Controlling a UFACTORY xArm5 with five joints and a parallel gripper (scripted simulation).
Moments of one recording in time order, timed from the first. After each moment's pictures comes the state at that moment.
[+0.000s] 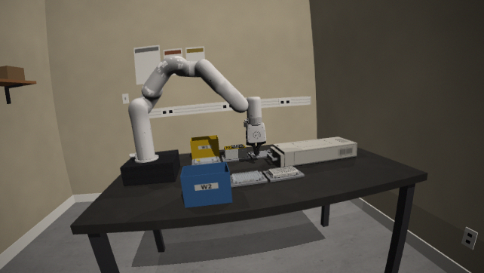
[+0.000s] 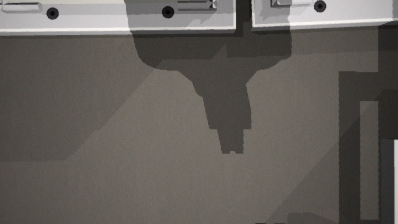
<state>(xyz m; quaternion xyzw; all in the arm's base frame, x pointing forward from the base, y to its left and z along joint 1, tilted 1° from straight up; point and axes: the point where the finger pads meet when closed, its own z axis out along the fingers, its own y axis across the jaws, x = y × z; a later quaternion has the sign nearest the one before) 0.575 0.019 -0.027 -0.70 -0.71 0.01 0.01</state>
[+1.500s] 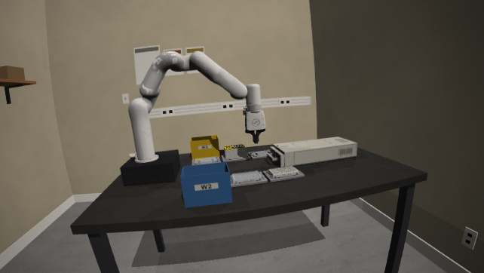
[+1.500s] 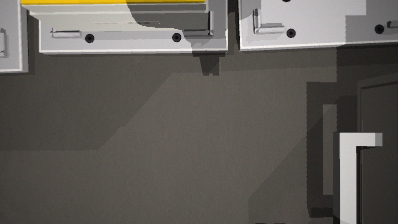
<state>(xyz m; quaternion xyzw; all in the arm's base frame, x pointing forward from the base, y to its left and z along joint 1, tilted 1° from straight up) 0.576 0.019 0.038 -0.70 -0.71 0.01 0.01</state>
